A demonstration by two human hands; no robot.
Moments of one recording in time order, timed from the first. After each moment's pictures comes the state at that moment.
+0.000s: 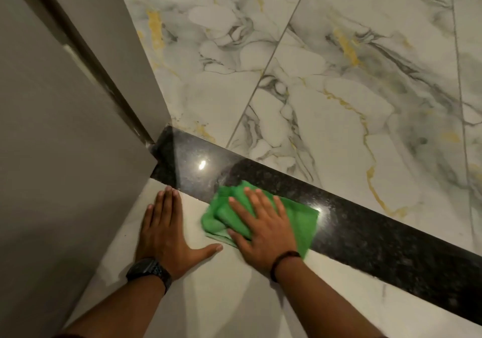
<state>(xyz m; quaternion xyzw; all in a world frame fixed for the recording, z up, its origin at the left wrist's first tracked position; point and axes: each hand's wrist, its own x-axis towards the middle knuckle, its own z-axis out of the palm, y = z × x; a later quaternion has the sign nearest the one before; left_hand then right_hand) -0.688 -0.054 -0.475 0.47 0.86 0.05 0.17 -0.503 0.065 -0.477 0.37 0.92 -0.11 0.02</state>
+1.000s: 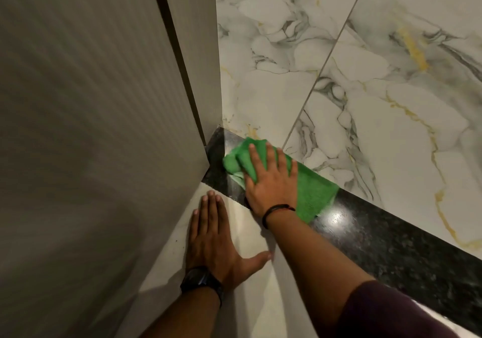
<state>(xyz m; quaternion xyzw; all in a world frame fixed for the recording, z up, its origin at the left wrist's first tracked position) -0.697 -0.053 -0.476 0.44 0.87 0.10 0.19 -0.659 0.108 -0.483 0.45 0.89 -0.08 0.03</state>
